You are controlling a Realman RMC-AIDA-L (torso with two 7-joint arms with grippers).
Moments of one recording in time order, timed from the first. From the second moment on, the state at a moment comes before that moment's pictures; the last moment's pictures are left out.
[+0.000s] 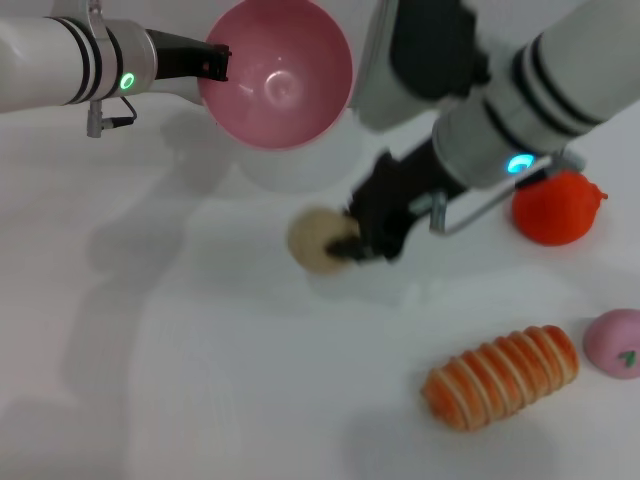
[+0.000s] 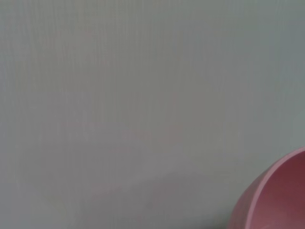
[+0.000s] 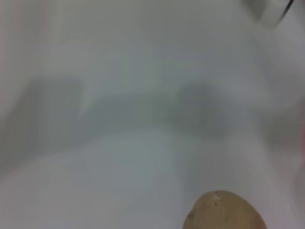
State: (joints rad) left arm -0.77 -2.05 1.28 0.81 2.29 0.58 -2.41; right arm 0.81 2.07 -1.54 -1.31 -2.35 -1.45 2.28
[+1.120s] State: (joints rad) left arm -0.79 -2.06 1.40 0.83 2.22 0.66 -2.42; right arm 0.62 2.08 -1.43 -1.33 -2.09 -0.83 2.01
